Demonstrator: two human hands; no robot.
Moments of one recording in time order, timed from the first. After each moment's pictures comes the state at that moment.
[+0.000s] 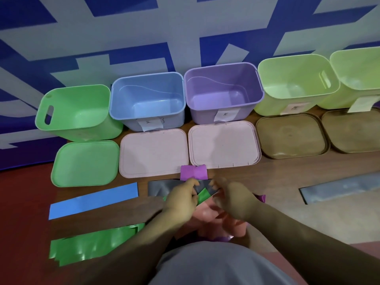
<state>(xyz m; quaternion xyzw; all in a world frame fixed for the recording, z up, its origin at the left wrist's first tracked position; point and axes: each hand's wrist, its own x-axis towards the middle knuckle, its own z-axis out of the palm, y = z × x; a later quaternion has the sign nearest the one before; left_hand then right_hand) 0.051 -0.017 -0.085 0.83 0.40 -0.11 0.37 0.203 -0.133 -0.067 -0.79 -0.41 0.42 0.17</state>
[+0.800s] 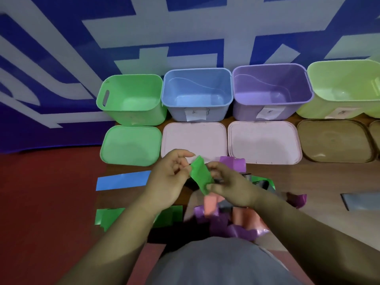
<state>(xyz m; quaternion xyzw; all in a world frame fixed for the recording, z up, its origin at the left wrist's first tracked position) -0.061 0.049 0.024 0.70 0.42 0.16 0.55 0.115 -0.062 -0.048 -0.67 -0.41 0.54 0.32</state>
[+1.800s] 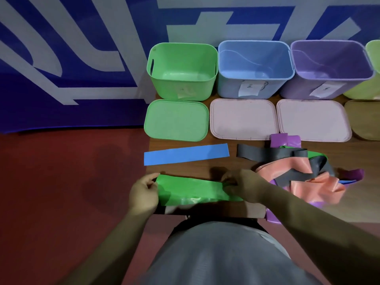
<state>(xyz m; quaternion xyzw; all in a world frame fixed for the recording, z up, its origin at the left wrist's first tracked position) -0.331 0.120 -0.103 0.61 0.64 0.12 0.45 -0.046 -0.015 -0.083 -0.72 -0.54 0.42 0.08</state>
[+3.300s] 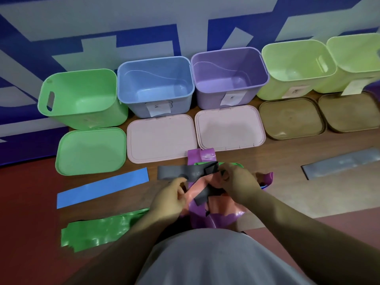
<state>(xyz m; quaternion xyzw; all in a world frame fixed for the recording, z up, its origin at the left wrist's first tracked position) -0.048 0.002 -0.097 0.80 0.40 -0.12 0.43 0.148 -0.127 -0.073 -0.87 -0.33 0.31 0.17</state>
